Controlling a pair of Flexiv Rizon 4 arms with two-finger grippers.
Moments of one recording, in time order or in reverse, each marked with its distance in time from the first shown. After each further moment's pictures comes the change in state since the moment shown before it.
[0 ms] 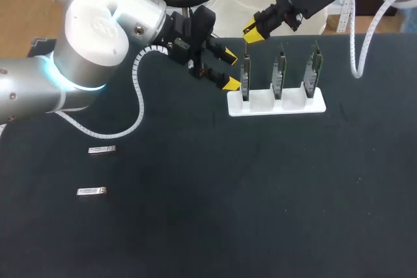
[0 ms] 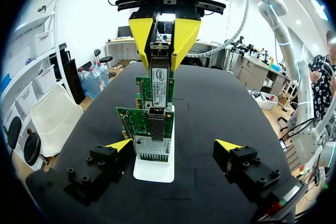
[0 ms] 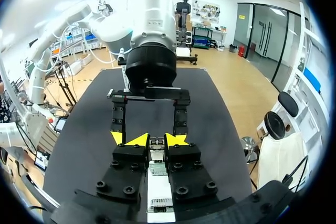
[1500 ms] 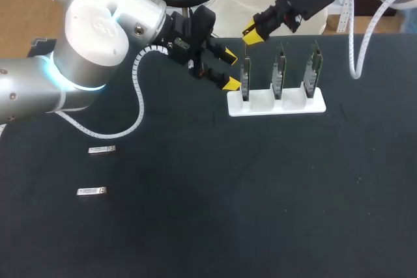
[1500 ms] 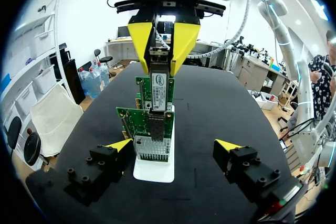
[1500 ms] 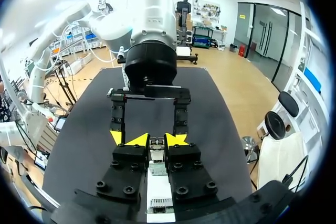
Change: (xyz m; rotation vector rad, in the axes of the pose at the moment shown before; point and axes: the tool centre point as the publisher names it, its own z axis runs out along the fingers) left arm 0.000 0.000 0.000 0.000 0.000 0.000; right arm 0.001 -0.001 0.002 -0.002 0.003 -0.005
